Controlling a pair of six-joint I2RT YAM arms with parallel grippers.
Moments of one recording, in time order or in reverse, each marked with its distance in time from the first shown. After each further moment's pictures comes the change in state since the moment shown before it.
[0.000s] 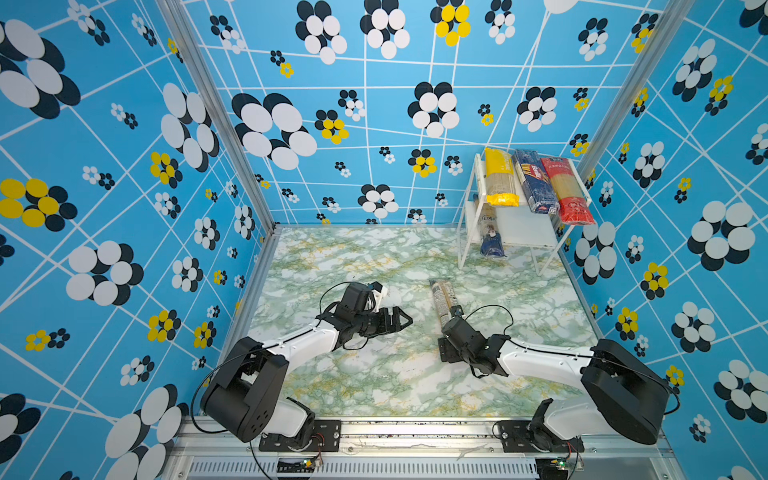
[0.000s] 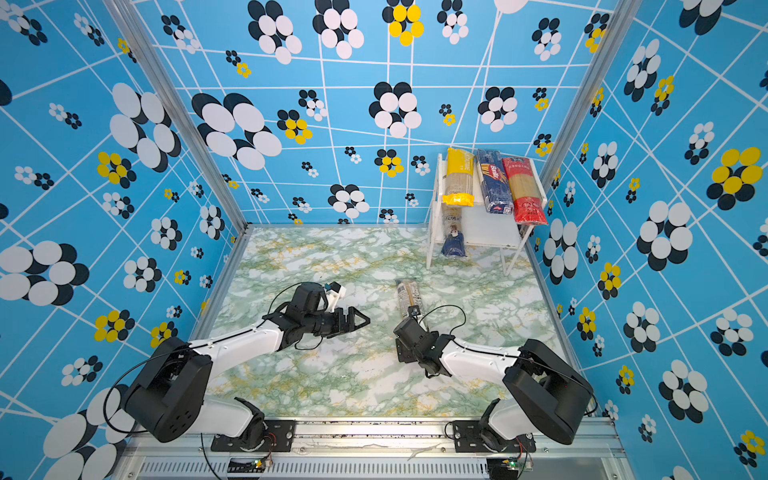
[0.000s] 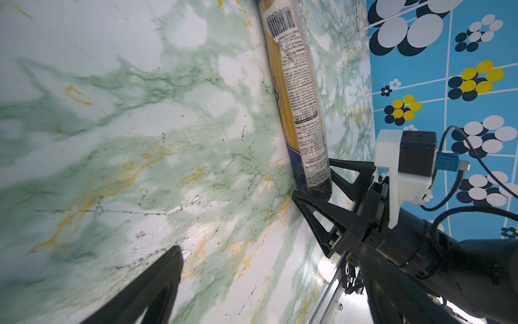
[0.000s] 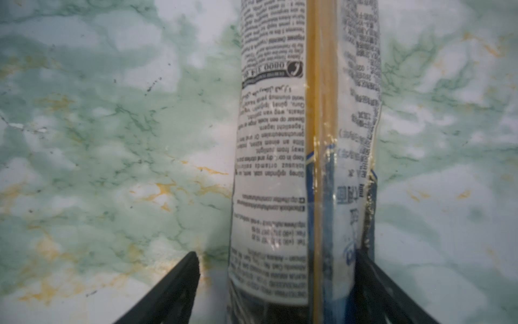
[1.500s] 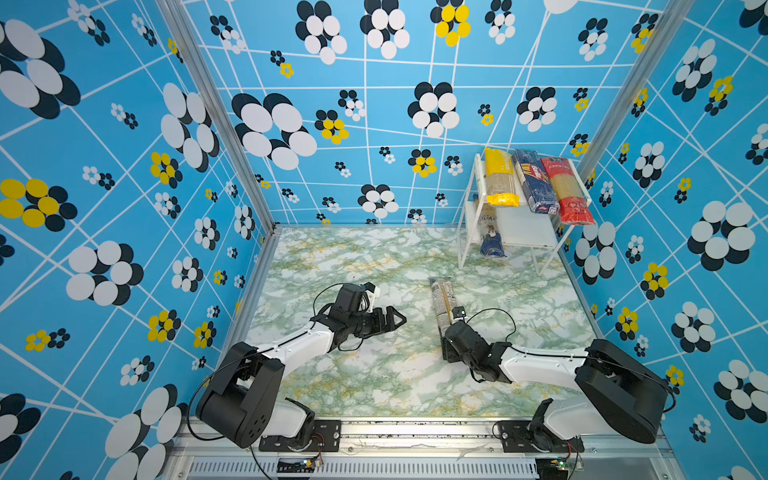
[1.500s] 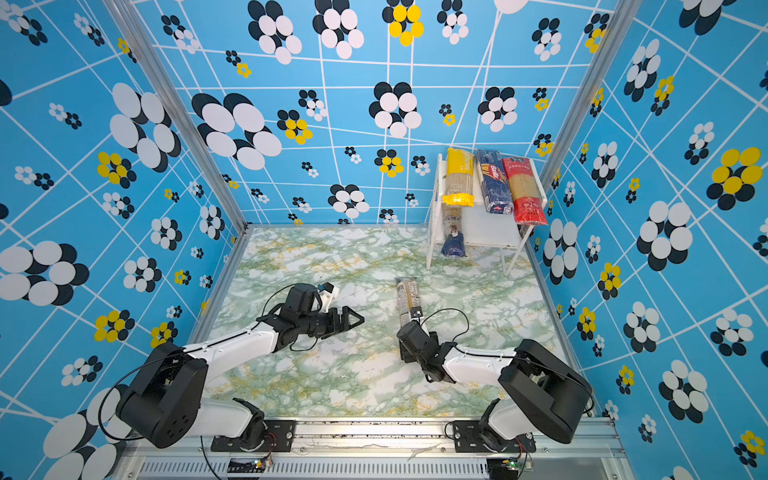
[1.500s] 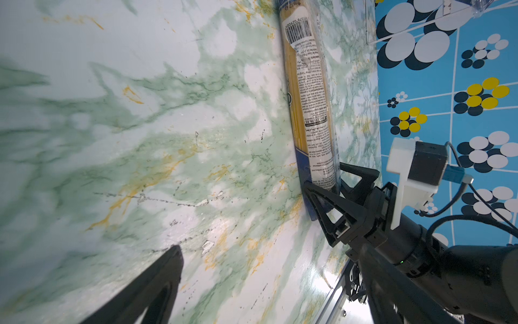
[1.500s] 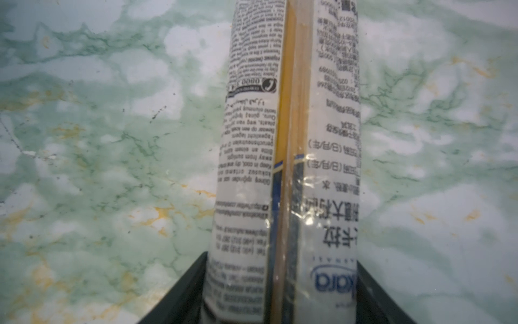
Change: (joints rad) left arm 0.043 -0.018 -0.026 -0.014 -0.011 0.000; right arm -0.007 0.003 -0.099 0.211 0.050 -0.018
